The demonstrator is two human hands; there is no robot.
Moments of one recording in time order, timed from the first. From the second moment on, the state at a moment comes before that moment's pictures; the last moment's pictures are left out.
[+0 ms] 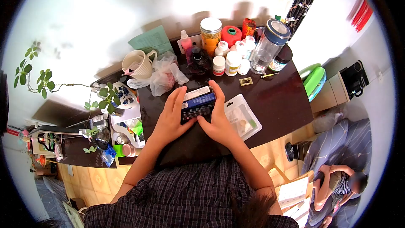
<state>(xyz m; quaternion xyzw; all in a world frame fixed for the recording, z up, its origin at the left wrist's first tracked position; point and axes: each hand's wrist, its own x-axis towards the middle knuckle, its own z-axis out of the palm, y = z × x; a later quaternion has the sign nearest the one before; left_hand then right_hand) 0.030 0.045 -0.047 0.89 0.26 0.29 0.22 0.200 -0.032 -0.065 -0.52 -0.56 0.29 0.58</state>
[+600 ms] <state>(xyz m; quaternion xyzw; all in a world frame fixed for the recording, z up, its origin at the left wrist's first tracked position) 0.023 0.056 -0.050 0.87 0.26 0.31 0.28 0.207 -0.035 -0.074 -0.54 -0.53 0.32 0.57</state>
